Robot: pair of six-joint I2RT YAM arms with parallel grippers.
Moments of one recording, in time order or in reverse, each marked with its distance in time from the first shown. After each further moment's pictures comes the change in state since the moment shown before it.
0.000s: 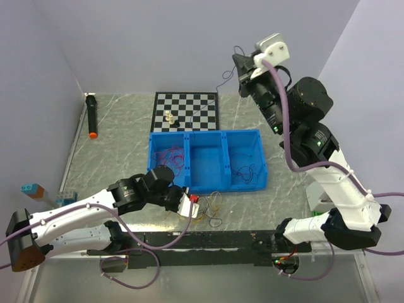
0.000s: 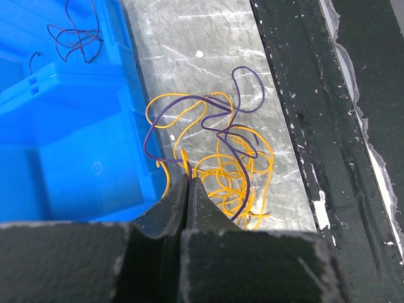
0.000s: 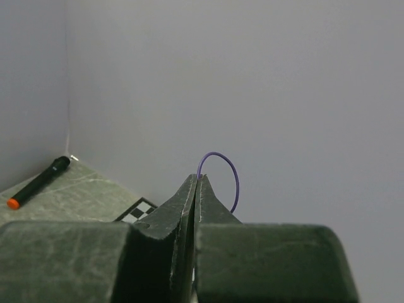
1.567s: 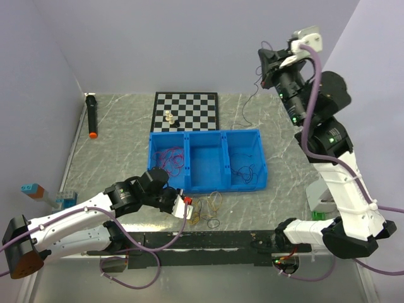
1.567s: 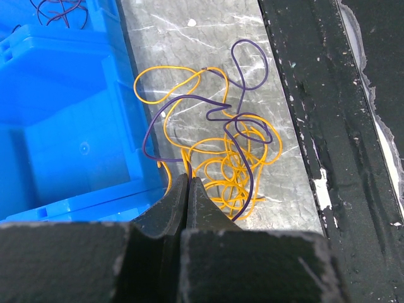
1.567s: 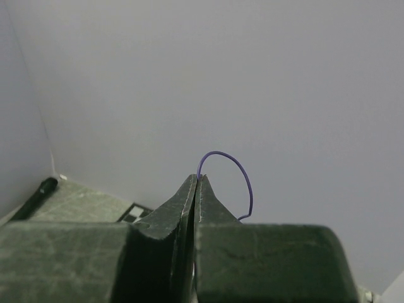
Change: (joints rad) left arm 0.064 -0.063 -0.094 -0.003 0.028 0.057; right arm -0.304 -0.060 -0.084 -0.012 -0.148 0.241
